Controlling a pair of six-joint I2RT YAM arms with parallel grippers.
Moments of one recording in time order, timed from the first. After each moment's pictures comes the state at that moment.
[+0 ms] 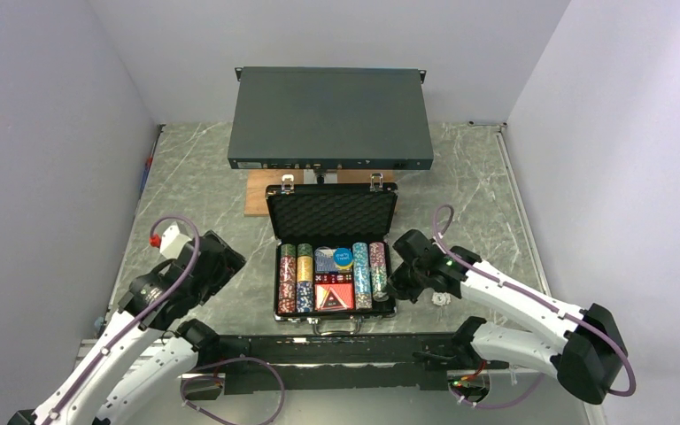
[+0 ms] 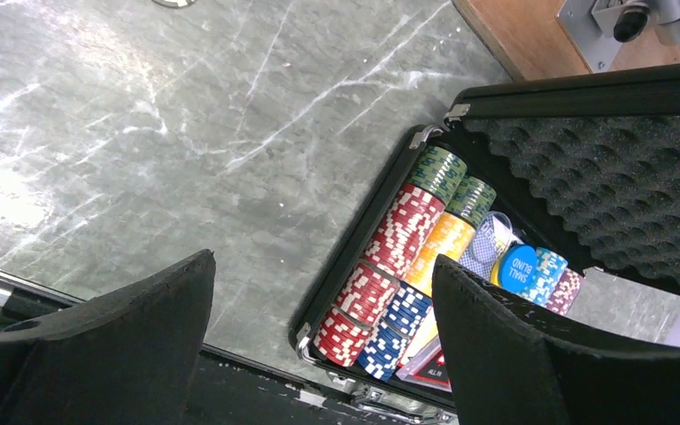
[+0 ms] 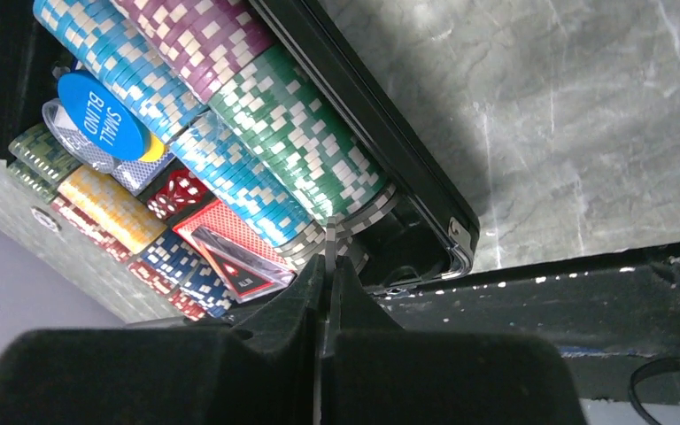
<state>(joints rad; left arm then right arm) -0.58 0.58 0.74 -1.07 -0.42 -1.24 0.78 1.02 0.64 -0.76 0.03 1.50</state>
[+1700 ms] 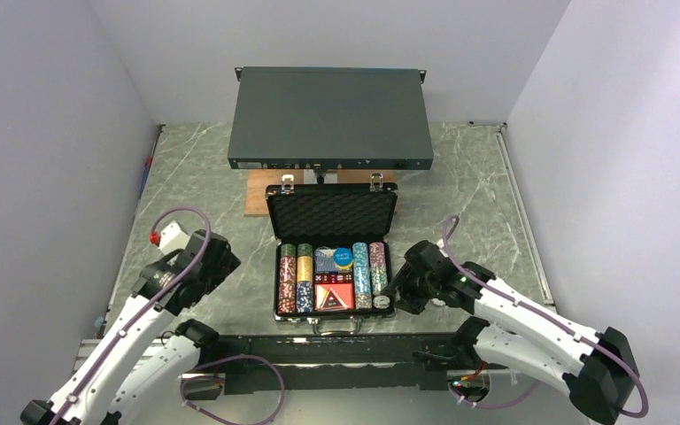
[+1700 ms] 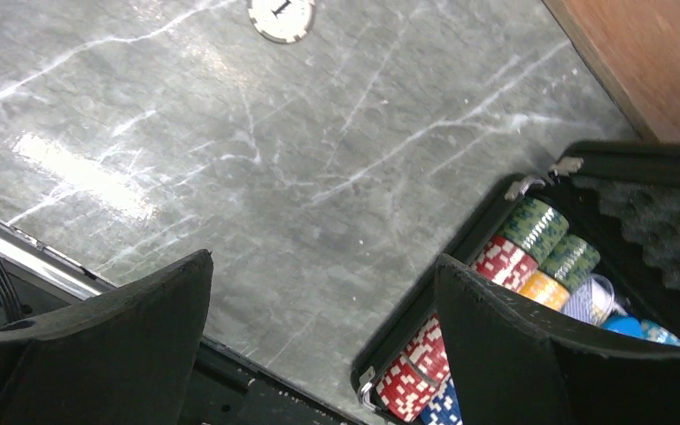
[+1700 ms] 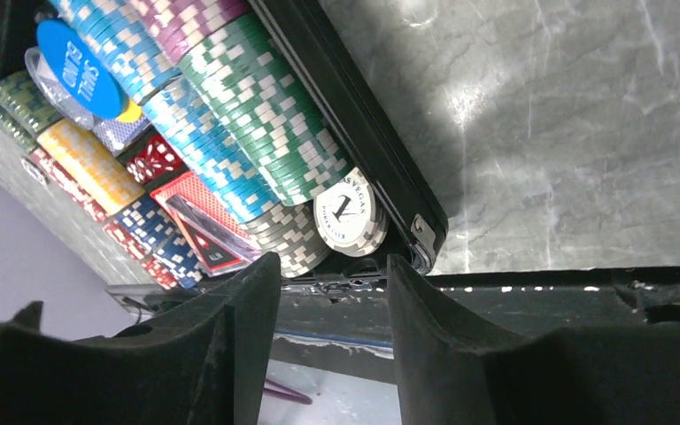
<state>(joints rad) -0.50 0.67 0.72 -1.12 -0.49 -1.18 0.77 0.87 0.51 -0.71 -0.01 1.48</state>
